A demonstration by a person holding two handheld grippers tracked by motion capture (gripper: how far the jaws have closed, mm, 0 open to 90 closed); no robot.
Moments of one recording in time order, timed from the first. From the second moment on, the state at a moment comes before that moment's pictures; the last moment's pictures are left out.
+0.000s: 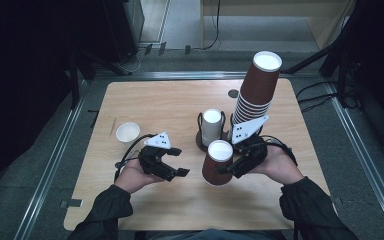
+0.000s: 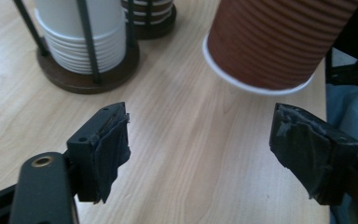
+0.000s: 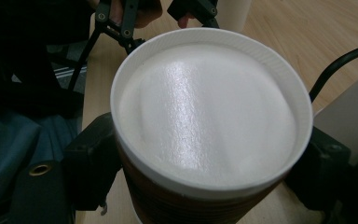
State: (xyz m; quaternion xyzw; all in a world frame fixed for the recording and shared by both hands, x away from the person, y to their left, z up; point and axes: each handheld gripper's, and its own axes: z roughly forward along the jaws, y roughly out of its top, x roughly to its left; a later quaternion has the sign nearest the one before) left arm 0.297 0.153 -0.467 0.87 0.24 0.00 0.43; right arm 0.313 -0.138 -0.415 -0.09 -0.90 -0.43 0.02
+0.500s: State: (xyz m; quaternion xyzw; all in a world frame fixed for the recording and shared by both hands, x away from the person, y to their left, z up) left arm 0.296 0.141 -0.472 0.87 0.23 -0.02 0.44; right arm 0.320 -0.123 -0.445 -0.10 -0.88 -0.47 0.03
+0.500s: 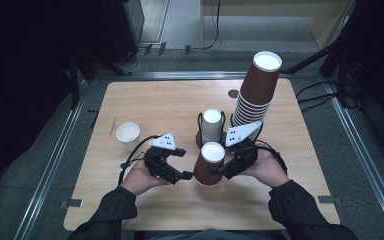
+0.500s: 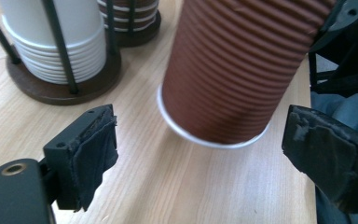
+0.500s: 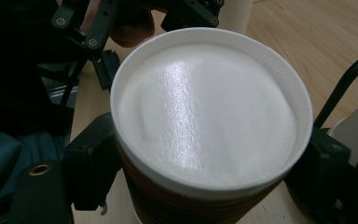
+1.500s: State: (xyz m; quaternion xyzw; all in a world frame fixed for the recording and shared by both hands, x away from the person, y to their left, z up) left arm 0.295 0.119 -0.491 0.87 0.20 -0.02 0.45; right arm 0.321 -0.103 -0.444 -0.09 -0.85 -0.52 0.05
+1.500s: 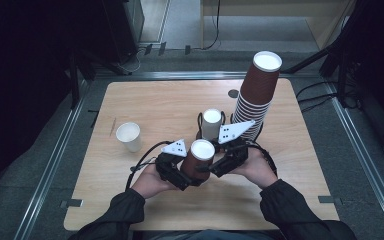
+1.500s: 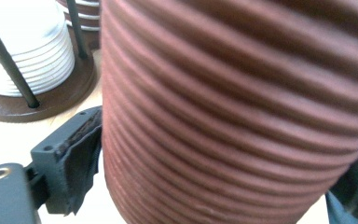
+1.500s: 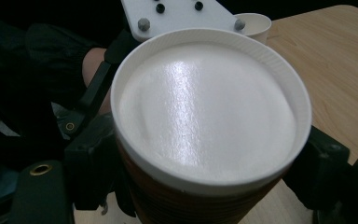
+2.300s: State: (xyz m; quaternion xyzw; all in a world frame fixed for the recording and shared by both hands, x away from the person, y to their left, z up) left arm 0.297 0.143 -0.465 0.91 0.20 0.01 0.36; right arm 0.315 -0.119 -0.450 -0.11 -0.88 -0.46 0.04
